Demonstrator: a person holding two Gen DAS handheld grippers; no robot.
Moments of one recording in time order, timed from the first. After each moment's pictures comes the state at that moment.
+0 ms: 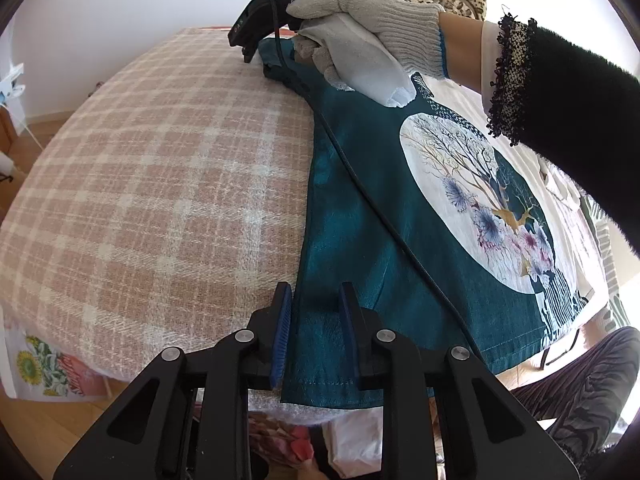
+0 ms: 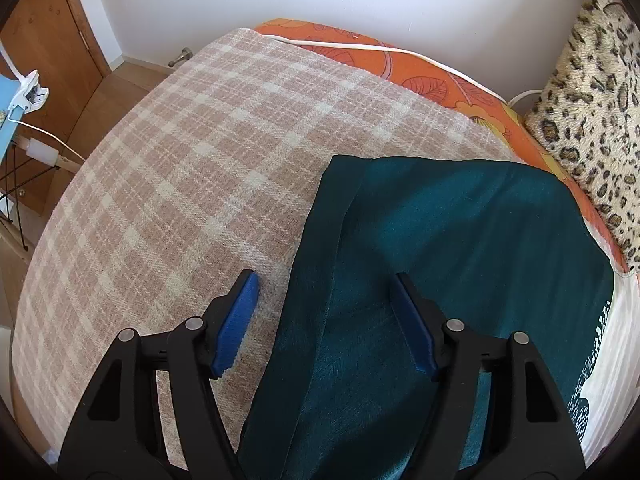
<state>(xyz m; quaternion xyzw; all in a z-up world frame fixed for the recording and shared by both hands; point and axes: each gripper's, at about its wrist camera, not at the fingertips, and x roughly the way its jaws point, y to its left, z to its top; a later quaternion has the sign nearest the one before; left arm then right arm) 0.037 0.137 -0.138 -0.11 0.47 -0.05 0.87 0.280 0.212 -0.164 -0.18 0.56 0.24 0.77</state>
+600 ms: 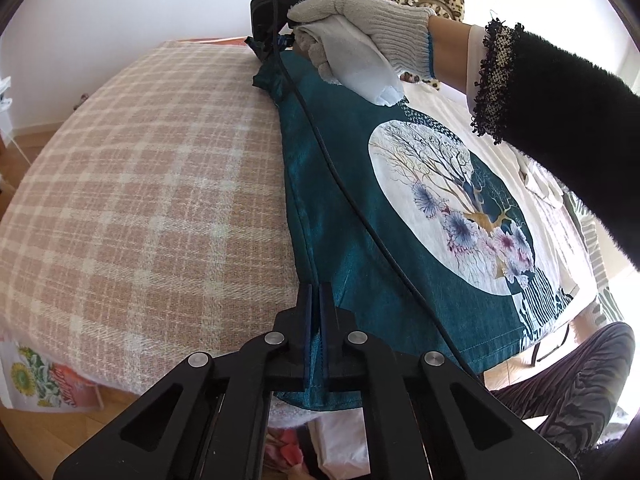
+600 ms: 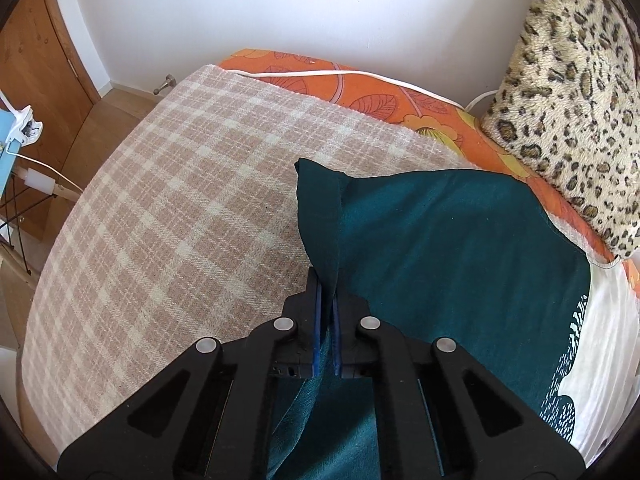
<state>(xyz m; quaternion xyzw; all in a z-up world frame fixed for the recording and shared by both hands) 0.034 0.124 -0.125 -0.12 0.45 -0.08 0.88 0.299 0.175 -0.133 -0.15 0.55 0.22 0.79</state>
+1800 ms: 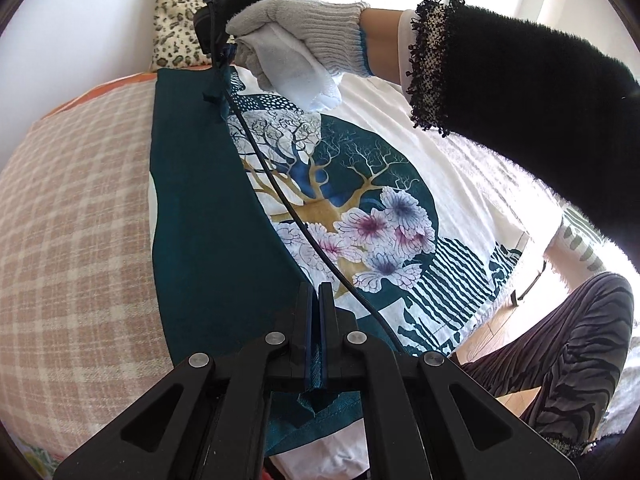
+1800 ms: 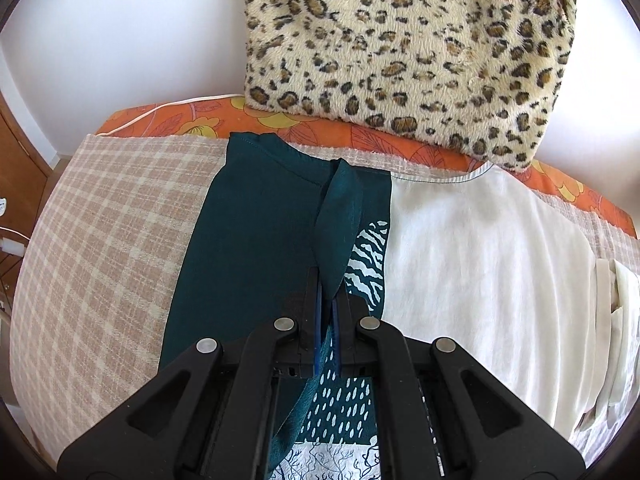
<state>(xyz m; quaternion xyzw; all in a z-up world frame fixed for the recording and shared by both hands) 0.055 -0.033 -0.104 -0.01 0.45 -0.23 0.86 0.331 -0.049 -0.121 -0.07 0.52 0.12 0.84</state>
